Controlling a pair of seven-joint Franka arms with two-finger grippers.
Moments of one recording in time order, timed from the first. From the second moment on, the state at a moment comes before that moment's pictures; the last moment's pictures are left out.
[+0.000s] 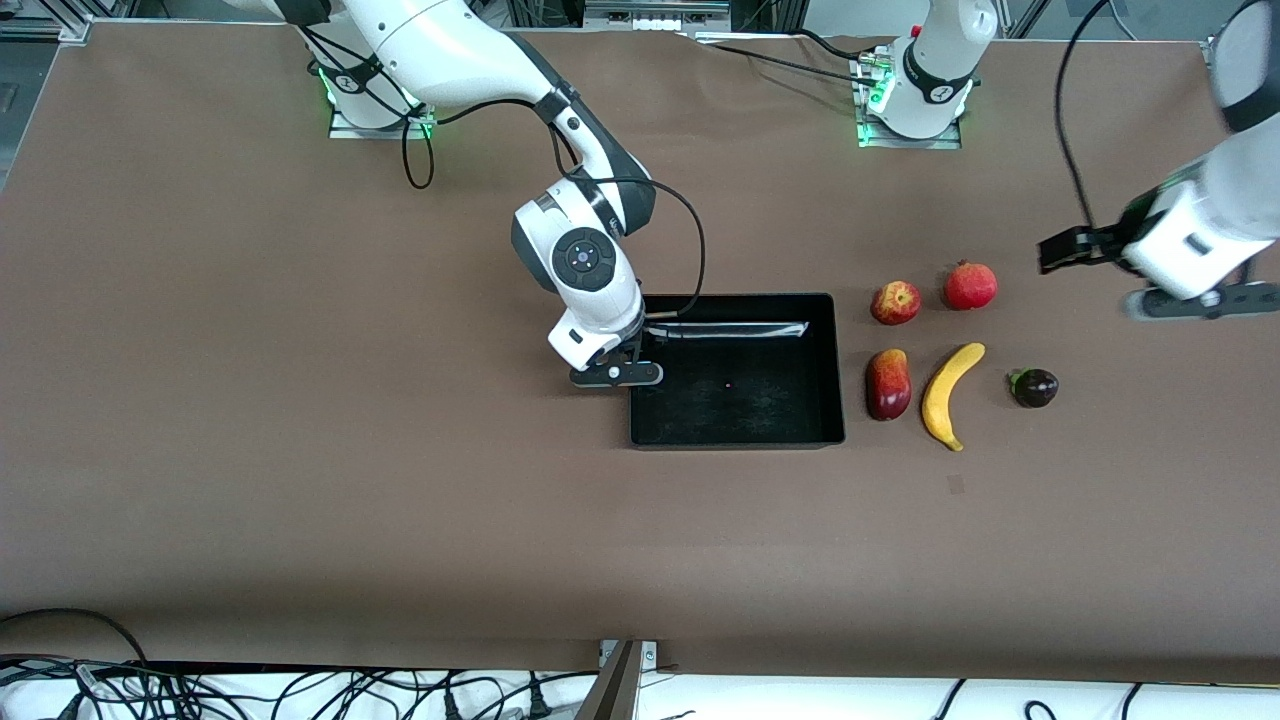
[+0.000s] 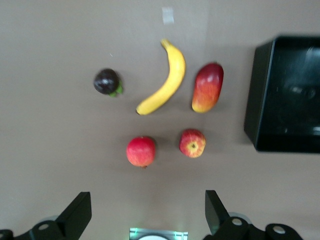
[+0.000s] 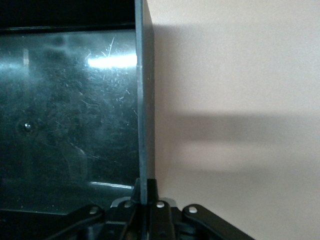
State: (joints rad) left arm -0.08 0.08 0.03 -1.69 0.02 1.53 -0.10; right arm 0.77 0.79 -0.05 -1.39 0.18 2.24 0.64
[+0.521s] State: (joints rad) left arm -0.08 0.04 -0.04 -2.18 0.01 1.99 -0.11; right arm 0.79 0.80 -0.07 -1.38 0.17 2.27 0.69
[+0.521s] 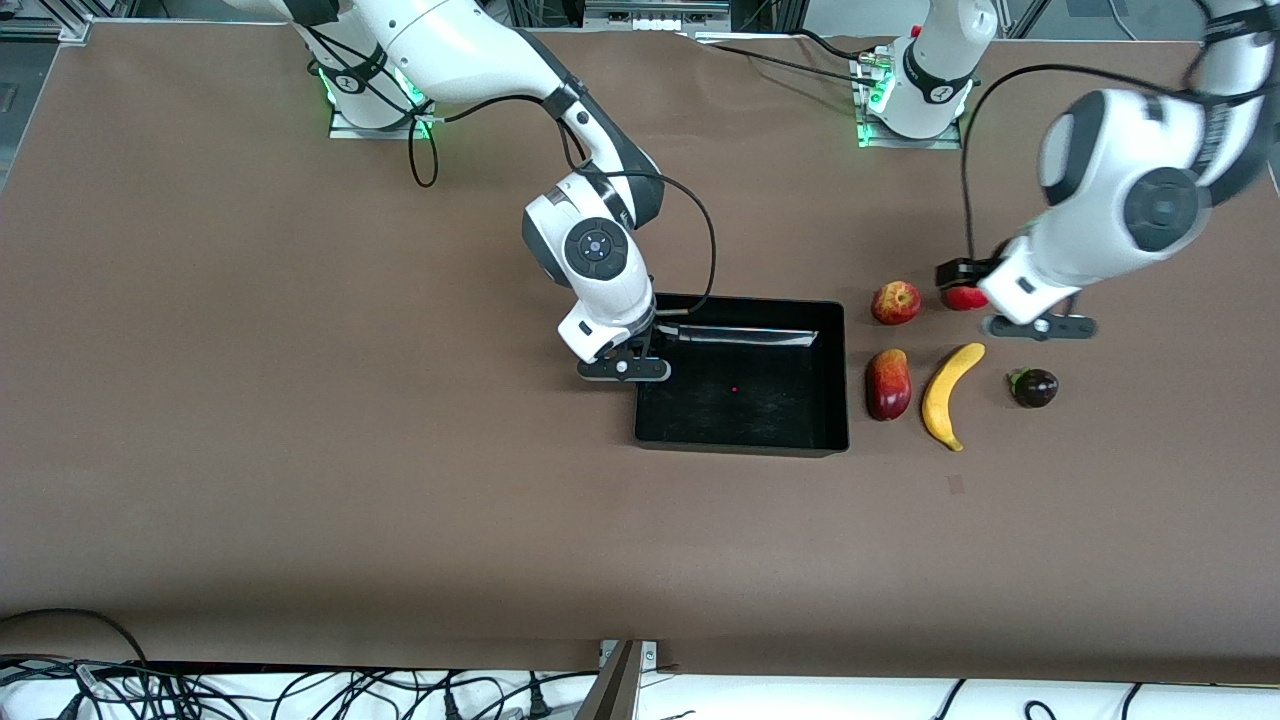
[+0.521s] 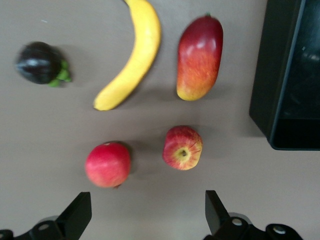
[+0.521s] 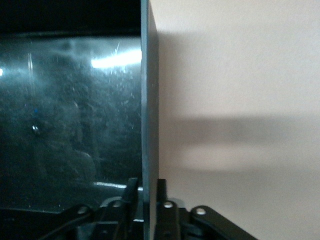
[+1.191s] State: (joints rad) left arm -0.08 0.11 -0.10 -2.56 0.00 2.62 -0.14; right arm 0.74 0.51 -0.36 -1.31 0.18 1.83 0.44
